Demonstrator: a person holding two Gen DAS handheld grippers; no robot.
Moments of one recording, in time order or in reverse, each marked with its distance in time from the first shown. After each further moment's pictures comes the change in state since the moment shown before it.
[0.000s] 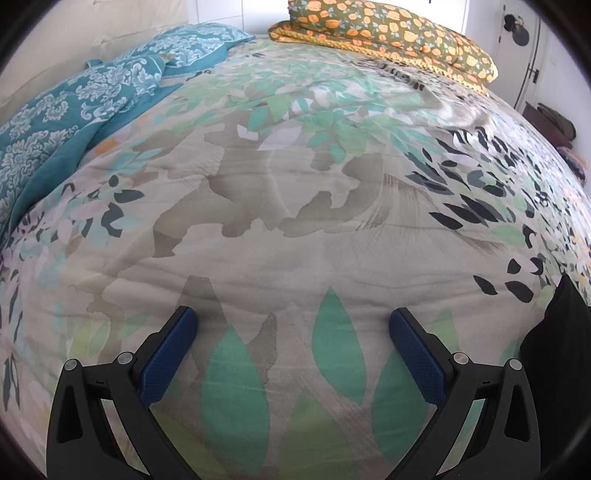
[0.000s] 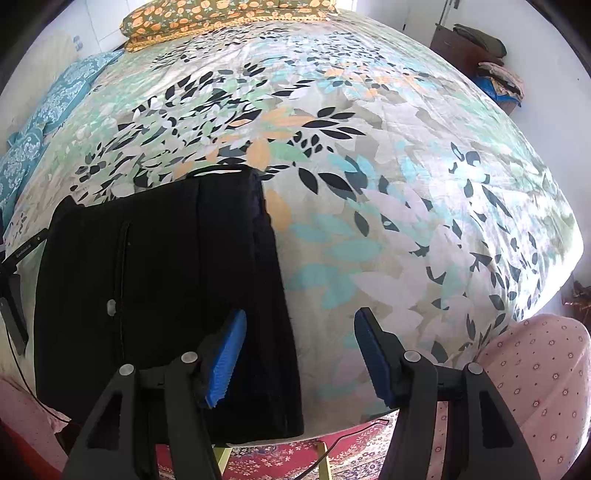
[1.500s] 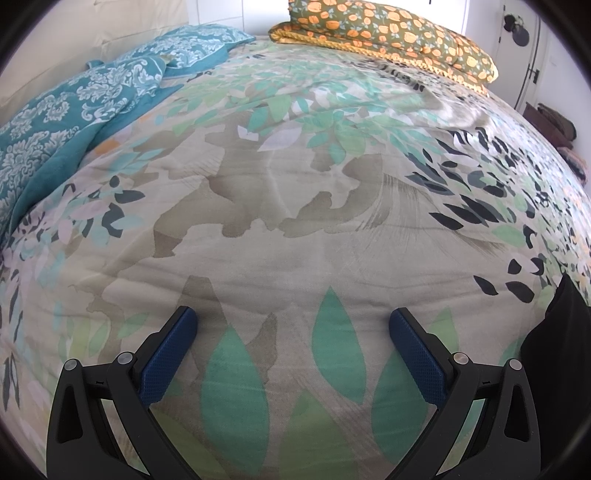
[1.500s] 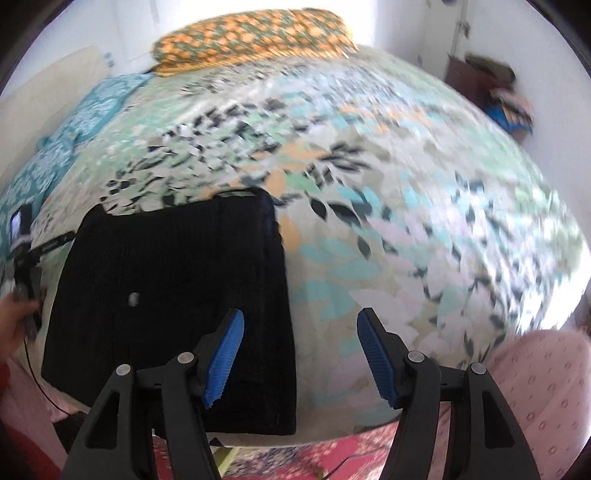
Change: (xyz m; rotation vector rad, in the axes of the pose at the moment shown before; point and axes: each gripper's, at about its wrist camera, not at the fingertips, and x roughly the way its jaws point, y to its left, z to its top) left arm 0.000 -0.002 -0.001 -0.001 -0.006 0.006; right arm -0.034 0.002 -0.021 -0.137 -0.226 0.082
